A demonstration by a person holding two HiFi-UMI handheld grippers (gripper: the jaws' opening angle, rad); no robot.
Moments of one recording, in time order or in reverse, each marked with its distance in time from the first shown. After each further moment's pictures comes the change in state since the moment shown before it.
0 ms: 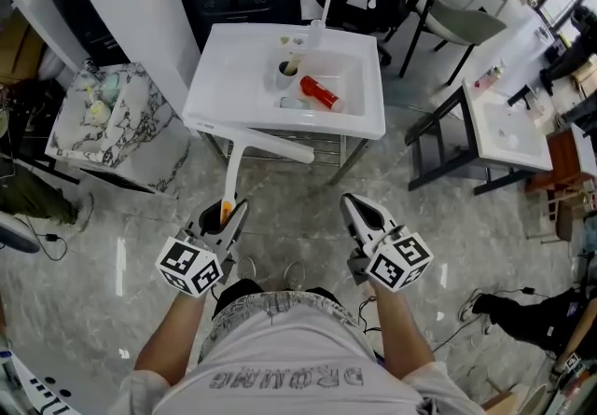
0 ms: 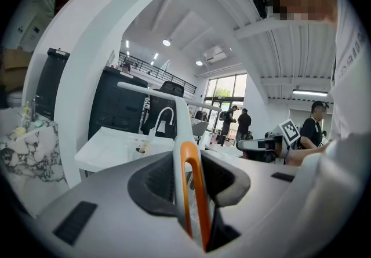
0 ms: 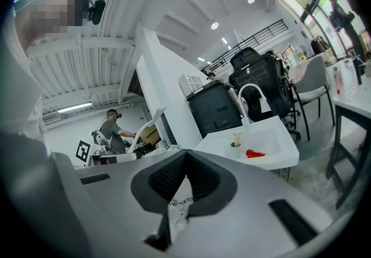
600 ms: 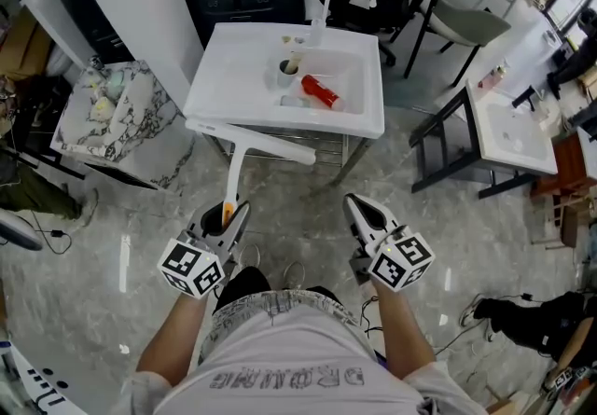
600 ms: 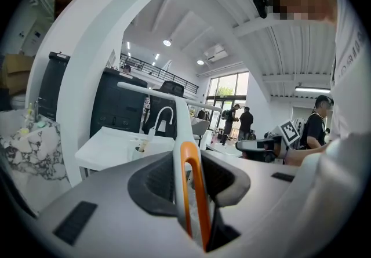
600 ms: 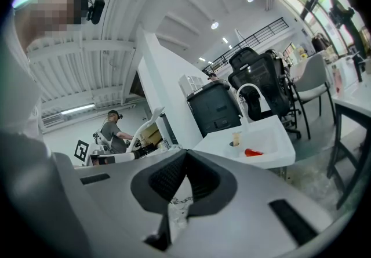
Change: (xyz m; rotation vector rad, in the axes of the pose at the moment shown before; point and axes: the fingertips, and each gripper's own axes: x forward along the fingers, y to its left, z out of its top) left arm 0.002 -0.026 -0.009 0.012 -0.001 0.031; right arm -0.021 -0.016 -0.003 0.003 0.003 0.021
